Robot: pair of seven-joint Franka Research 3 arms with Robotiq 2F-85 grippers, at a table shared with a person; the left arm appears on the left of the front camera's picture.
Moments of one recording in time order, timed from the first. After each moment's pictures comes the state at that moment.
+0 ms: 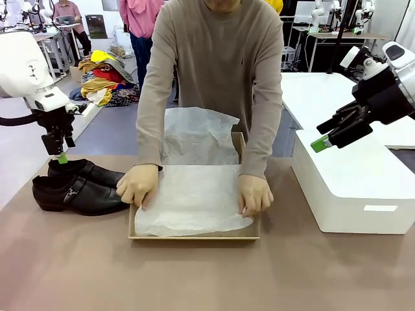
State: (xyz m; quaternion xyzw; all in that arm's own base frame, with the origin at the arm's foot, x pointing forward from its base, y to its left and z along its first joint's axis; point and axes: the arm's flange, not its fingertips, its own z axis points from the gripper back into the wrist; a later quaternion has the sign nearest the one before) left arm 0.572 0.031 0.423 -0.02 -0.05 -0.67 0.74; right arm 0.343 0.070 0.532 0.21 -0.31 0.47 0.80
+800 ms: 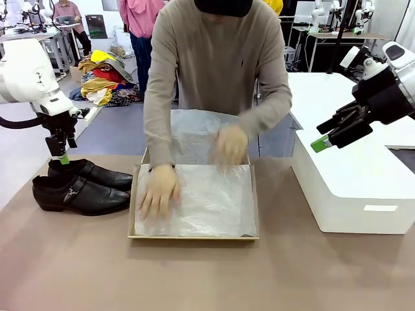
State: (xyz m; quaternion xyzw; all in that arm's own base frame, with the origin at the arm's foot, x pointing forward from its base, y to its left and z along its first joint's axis) left arm 0.596 0.038 0.403 0.00 -0.04 -0.67 0.74; right arm 0.343 0.070 0.532 0.21 -0.31 0.47 0.80
